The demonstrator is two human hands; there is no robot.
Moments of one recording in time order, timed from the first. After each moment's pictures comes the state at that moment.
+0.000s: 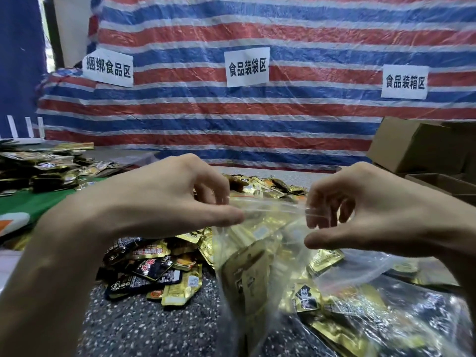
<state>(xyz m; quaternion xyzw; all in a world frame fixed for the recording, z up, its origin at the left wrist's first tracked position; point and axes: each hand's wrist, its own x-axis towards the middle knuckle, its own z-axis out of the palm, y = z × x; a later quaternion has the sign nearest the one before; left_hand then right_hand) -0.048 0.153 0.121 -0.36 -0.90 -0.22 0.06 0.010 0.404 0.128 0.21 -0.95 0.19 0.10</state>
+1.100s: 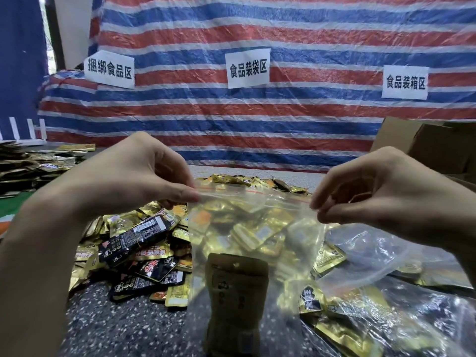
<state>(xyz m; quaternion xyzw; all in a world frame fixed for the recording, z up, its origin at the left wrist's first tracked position) -0.068 0.114 0.126 -0.32 -0.86 -0.40 0.08 0.011 0.416 0.131 0.23 -0.92 0.30 0.14</state>
